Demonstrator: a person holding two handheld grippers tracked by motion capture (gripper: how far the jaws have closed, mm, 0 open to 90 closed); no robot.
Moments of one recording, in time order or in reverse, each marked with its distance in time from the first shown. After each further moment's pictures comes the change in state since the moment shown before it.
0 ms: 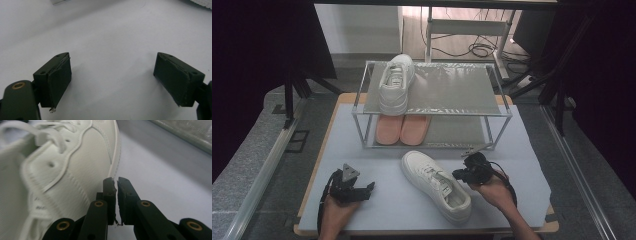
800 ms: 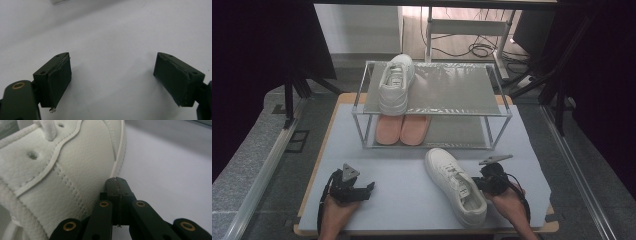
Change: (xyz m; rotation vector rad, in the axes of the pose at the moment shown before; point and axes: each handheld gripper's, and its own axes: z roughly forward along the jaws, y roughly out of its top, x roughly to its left) left arm 0.000 0.000 0.000 0.001 -0.002 -0.002; right arm -0.014 -0.045 -0.008 -0.010 -0.120 0.149
